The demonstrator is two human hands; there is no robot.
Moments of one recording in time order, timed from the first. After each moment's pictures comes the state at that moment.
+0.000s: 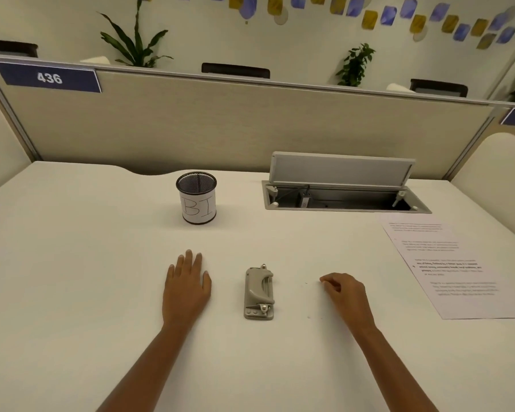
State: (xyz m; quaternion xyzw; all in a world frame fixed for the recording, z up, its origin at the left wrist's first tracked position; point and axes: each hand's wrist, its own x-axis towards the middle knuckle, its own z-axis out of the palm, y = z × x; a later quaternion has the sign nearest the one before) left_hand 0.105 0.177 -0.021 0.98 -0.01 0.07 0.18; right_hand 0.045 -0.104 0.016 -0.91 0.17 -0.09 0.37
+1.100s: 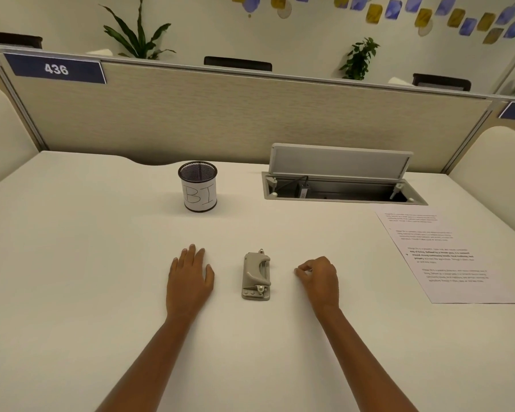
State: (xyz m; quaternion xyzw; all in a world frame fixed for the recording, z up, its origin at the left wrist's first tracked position) left_hand 0.080 0.172 -0.017 0.97 -0.01 0.08 0.22; right_hand 0.049 -0.060 0.016 -0.92 0.20 -0.09 0.33
